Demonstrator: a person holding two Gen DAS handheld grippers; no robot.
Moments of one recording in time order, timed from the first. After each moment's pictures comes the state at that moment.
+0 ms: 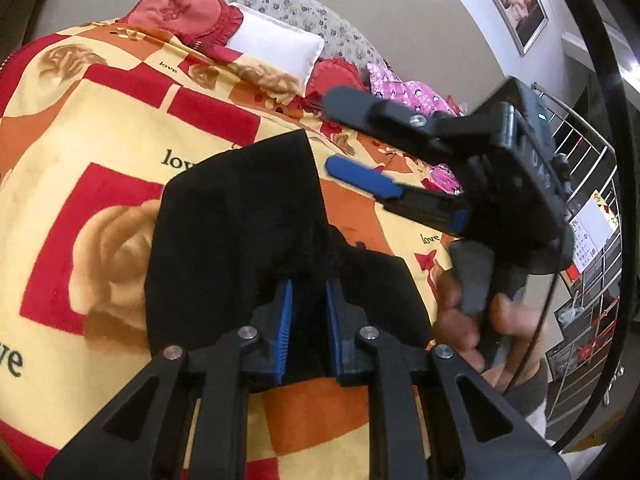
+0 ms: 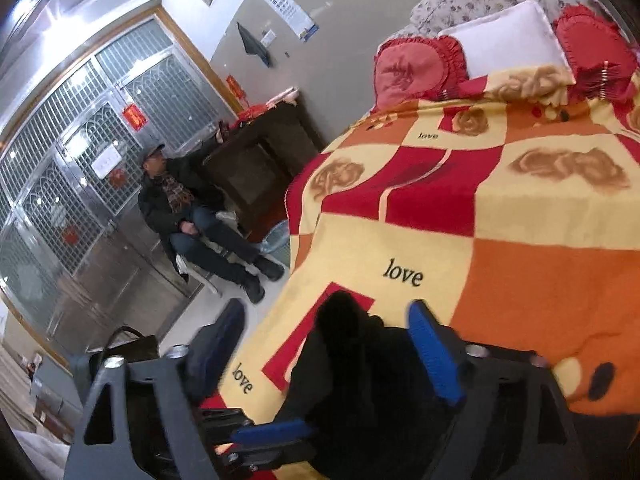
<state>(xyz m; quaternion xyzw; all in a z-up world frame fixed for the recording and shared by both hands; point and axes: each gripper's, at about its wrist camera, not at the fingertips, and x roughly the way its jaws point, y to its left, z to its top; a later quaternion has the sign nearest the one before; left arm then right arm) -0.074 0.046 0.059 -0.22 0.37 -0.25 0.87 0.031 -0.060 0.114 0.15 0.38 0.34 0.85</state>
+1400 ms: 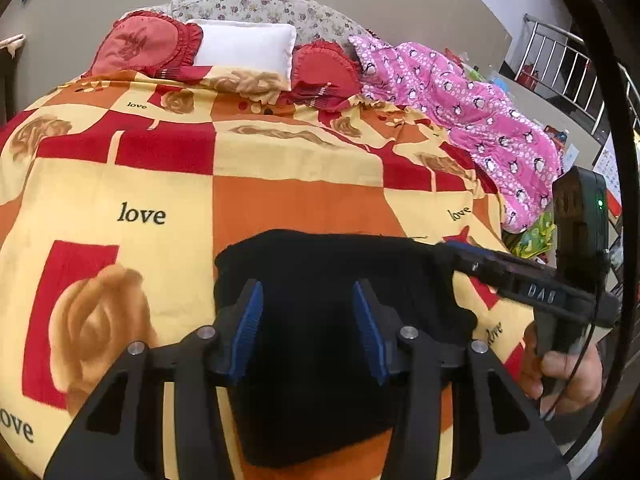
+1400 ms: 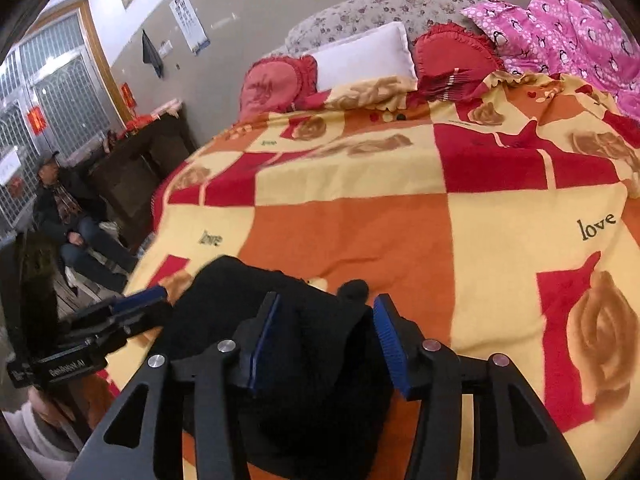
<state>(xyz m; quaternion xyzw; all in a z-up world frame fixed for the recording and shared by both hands) -0.039 -0.041 0.071 -0.08 0.37 -0.22 0.90 -0.033 -0.205 0.087 0.09 0.39 0.12 0.91</state>
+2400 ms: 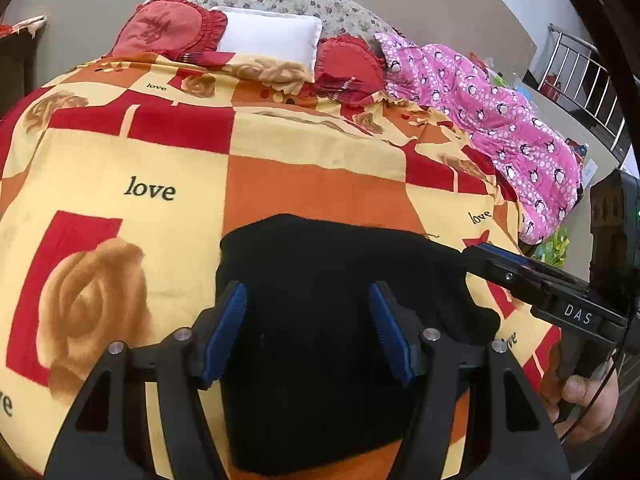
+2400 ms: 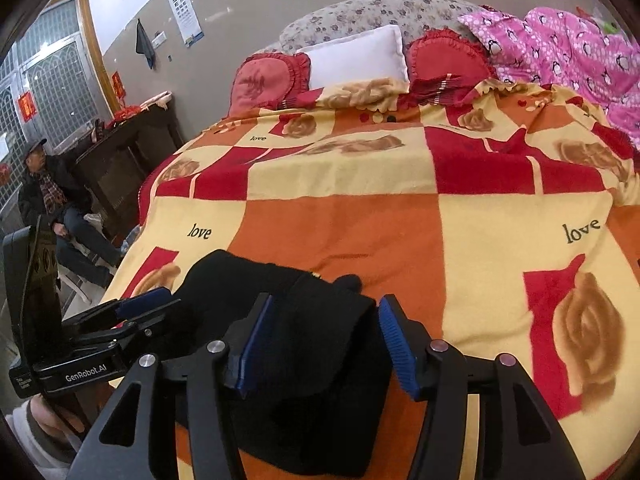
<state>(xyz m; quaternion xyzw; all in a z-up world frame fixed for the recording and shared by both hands) -0.041 -0.044 0.054 -0.10 0.38 -0.18 0.90 -0.043 -0.195 0.096 0.07 0.39 0.10 0.91</state>
